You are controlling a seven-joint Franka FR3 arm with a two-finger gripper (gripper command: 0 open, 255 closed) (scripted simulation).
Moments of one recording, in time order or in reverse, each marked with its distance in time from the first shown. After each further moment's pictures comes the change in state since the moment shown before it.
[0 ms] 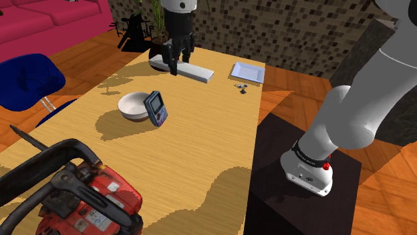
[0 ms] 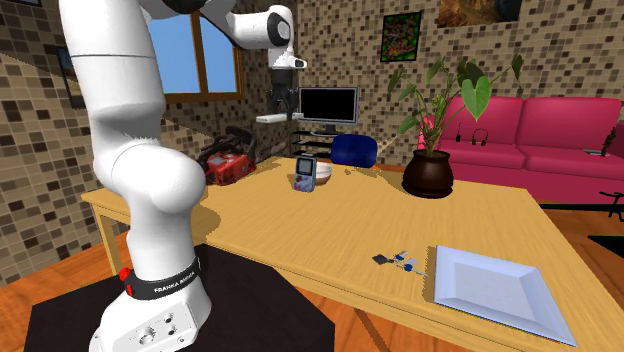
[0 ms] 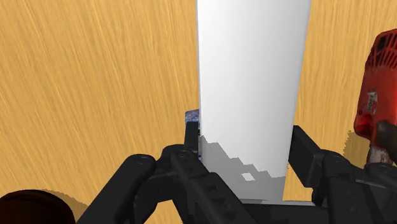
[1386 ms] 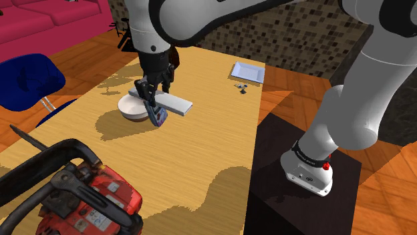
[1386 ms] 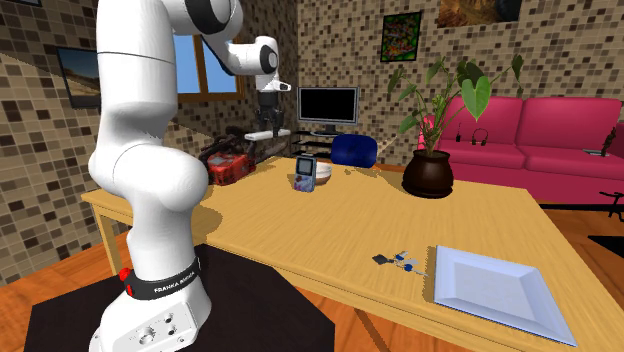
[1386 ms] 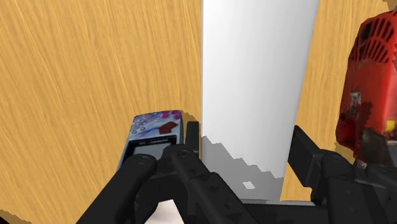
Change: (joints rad) arm 0.084 0.176 0.075 0.022 -0.050 0.151 0.172
